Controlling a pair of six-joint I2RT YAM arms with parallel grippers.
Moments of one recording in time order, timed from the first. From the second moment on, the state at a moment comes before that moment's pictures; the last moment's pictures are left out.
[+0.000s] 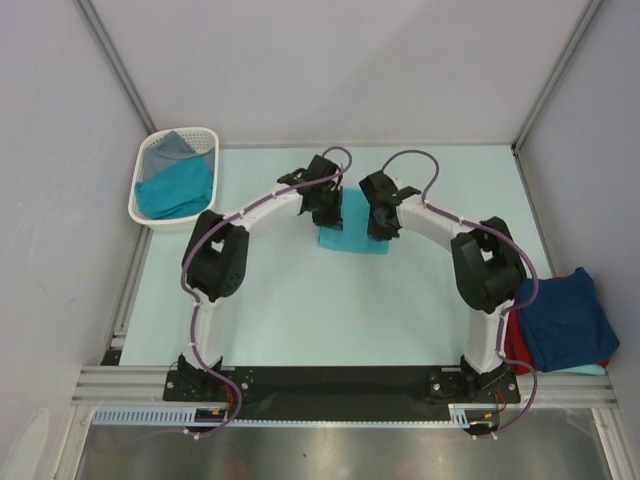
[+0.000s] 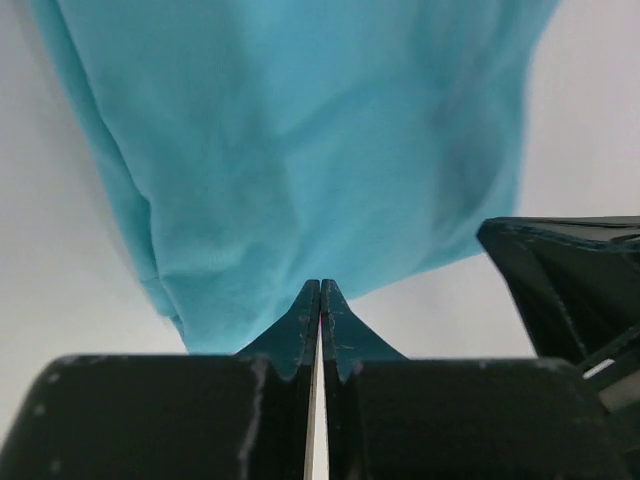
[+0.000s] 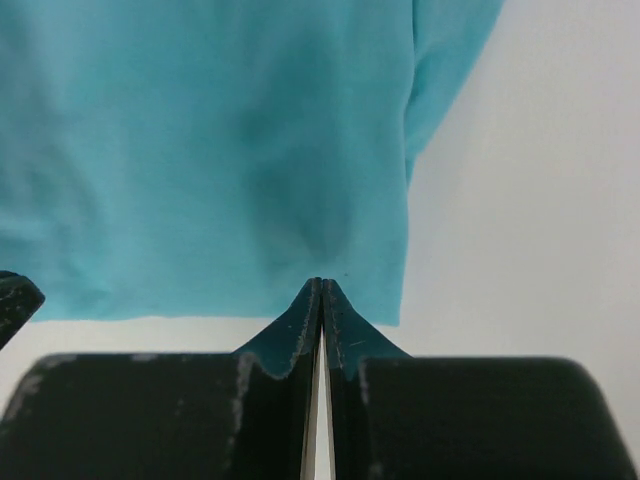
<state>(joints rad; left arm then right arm) -0.57 2.09 1.72 -0.57 0.17 -0.47 0.52 1.92 1.45 -0.61 0.24 0.58</state>
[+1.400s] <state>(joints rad) -0.57 1.91 1.40 -0.53 0.07 -0.45 0.50 1.77 1.27 -0.66 0.31 0.58</state>
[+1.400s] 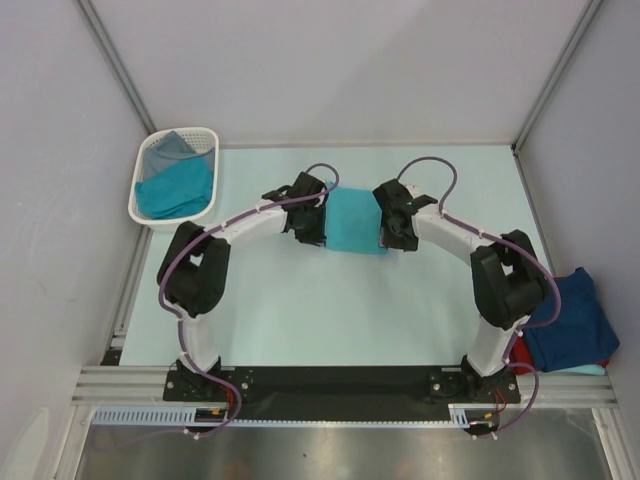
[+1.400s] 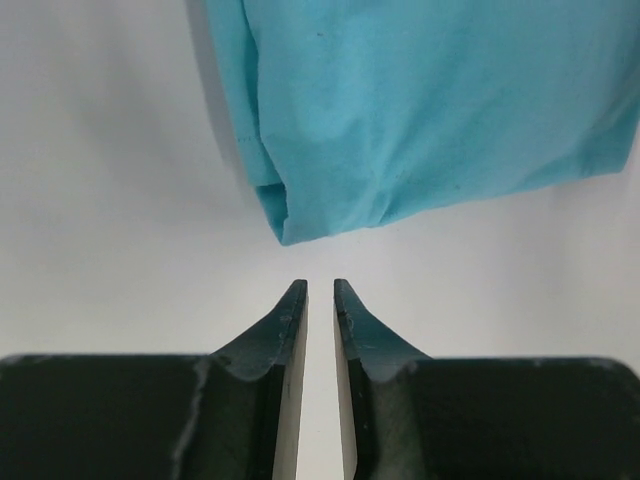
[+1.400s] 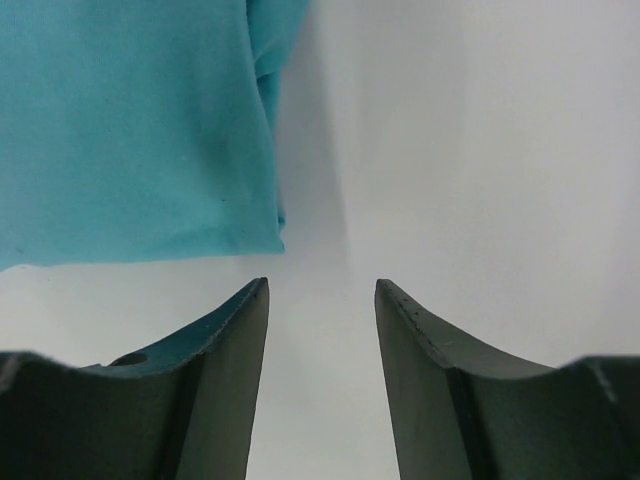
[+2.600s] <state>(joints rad) -0.51 2.03 1.53 -0.52 0.10 -0.45 0.49 1.92 1.32 -0.62 0.25 0.59</state>
